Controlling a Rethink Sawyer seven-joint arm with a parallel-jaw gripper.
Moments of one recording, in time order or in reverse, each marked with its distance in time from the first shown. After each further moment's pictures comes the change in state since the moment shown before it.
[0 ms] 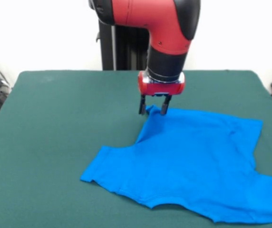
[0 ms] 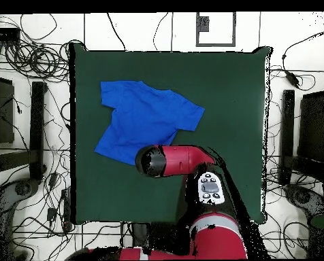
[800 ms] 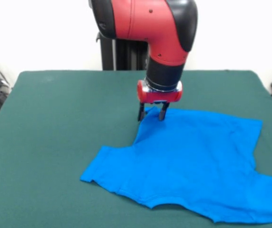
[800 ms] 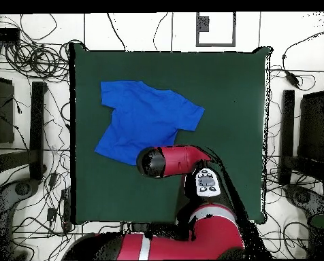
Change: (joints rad) arm 0.000 0.059 0.001 -0.026 -0.041 -0.028 0.000
